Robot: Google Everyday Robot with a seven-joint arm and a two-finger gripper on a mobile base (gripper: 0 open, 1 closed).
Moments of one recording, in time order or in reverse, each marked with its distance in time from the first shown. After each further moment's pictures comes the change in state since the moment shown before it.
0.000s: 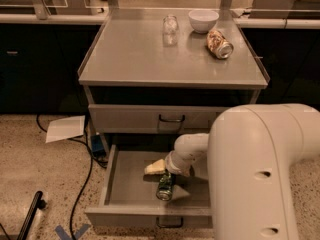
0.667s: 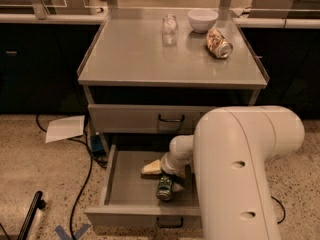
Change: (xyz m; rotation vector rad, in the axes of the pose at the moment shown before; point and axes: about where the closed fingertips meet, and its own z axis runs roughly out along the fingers) arm -0.010 0.002 0.040 -0.001 0.022 0.036
